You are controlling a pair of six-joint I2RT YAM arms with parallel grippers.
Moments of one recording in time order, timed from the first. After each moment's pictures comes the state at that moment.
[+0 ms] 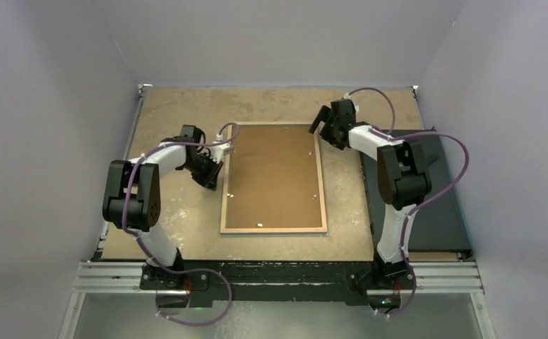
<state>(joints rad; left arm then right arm) -0.10 1.75 1.04 -0.65 0.43 0.54 0.25 1.97 1.35 -0.16 0.05 0.71</state>
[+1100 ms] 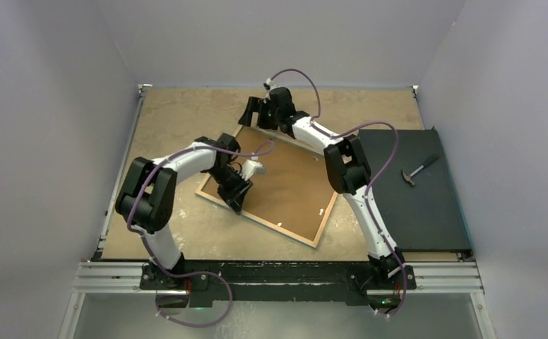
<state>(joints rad) -0.44 1.79 1.10 -0.91 0.56 0.47 0.54 2.55 2.13 -0.11 -0.28 0.60</state>
